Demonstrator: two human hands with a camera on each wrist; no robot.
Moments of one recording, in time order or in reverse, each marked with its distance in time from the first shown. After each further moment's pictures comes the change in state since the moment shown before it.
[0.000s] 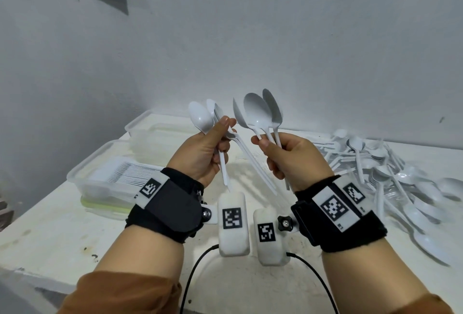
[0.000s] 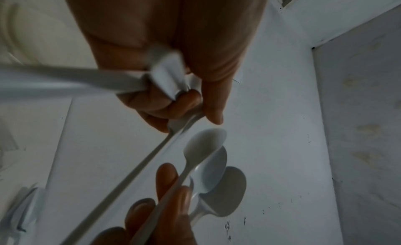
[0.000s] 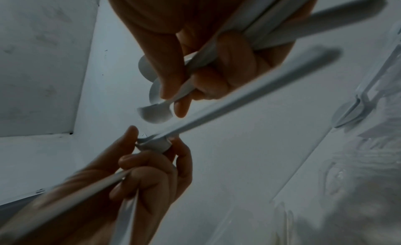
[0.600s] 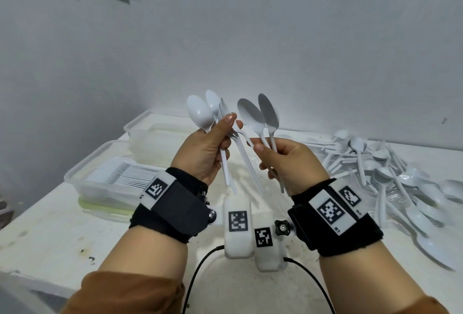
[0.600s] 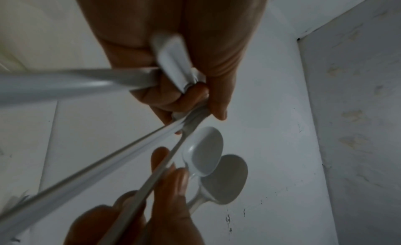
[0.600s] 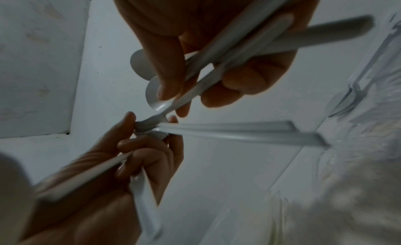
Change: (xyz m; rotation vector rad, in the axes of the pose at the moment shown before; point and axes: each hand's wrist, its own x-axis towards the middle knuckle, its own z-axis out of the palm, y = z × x) left_hand 0.003 -0.002 0.004 0.090 0.005 0.119; right_hand 0.002 0.006 0.006 0.014 -0.008 -0.005
